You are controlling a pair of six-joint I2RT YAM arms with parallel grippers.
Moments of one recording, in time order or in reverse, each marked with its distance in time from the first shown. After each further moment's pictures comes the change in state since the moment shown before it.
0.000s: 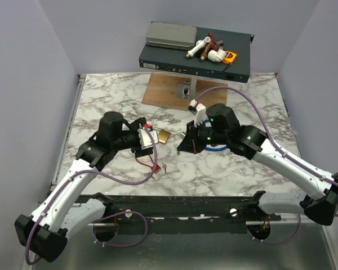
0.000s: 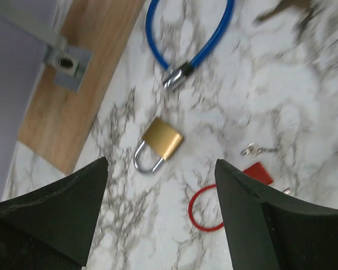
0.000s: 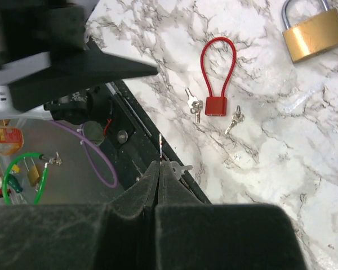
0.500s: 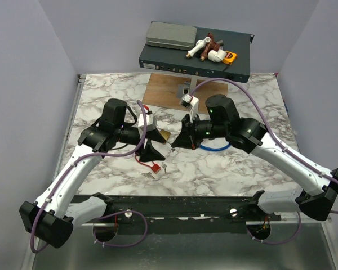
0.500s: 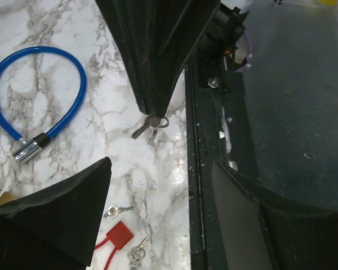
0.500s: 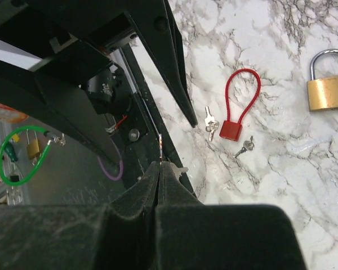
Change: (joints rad) left arm 0.031 0.131 0.254 -0.190 0.617 -0.375; right arm 0.000 0.068 0.155 -0.017 -0.143 -0.169
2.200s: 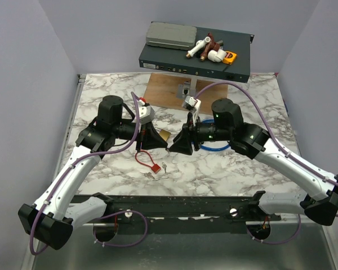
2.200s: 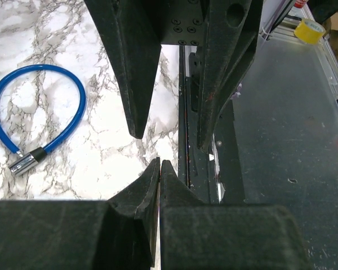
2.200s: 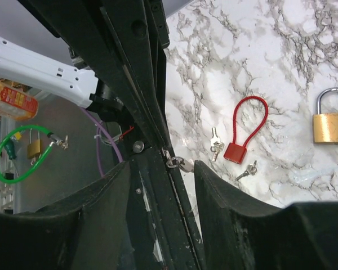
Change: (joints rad) left arm 0.010 -0.017 0.013 0.152 0.036 -0.254; right arm 0.006 -0.048 -0.076 0.139 -0.060 -0.040
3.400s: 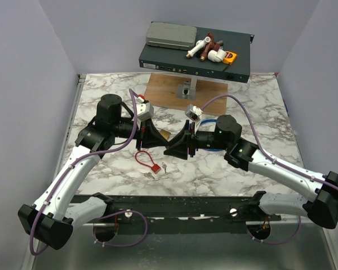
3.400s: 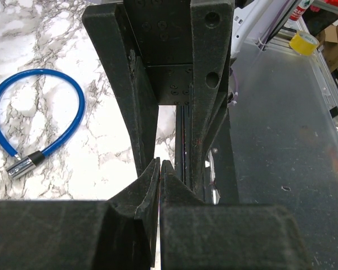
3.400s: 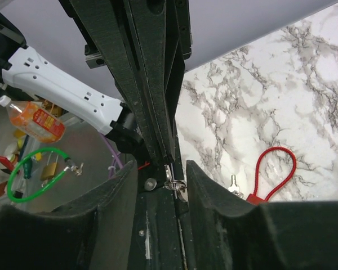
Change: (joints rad) left arm 0.003 0.000 0.011 0.045 0.001 -0.078; right arm -0.001 -0.059 -0.391 0.663 -0.096 0.141
